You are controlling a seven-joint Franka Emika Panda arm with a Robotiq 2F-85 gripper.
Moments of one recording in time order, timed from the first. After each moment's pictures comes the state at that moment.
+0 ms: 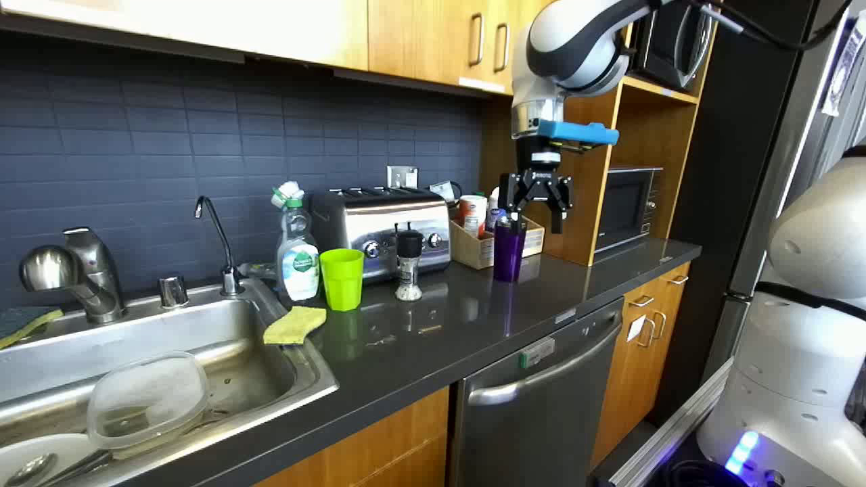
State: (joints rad) arm 0.08 -0.46 0.15 -2.50 0.20 1.86 0.31
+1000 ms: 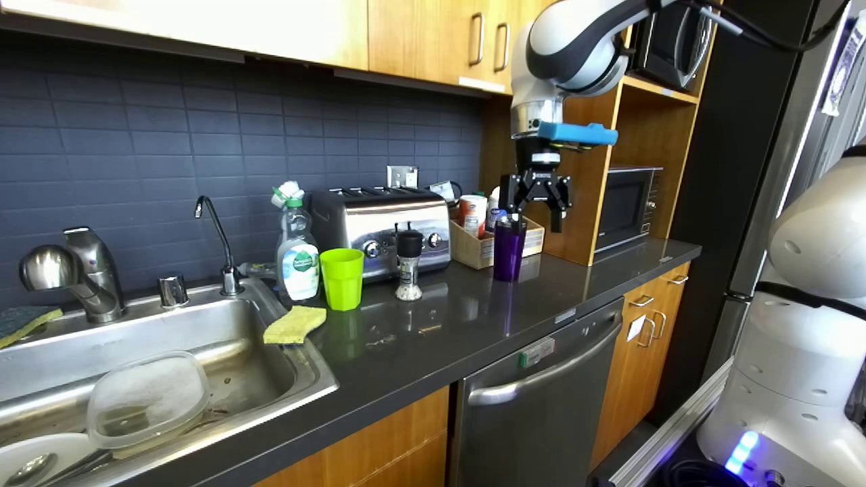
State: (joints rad) arm 0.08 -0.46 0.15 -2.50 0.16 1.87 0.30
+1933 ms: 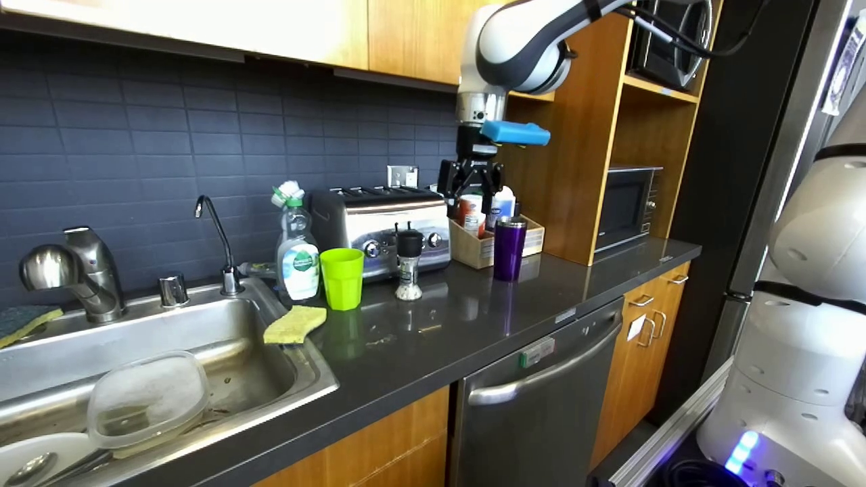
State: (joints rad) arm 0.11 -0.21 0.21 -2.27 0.05 2.13 0.24
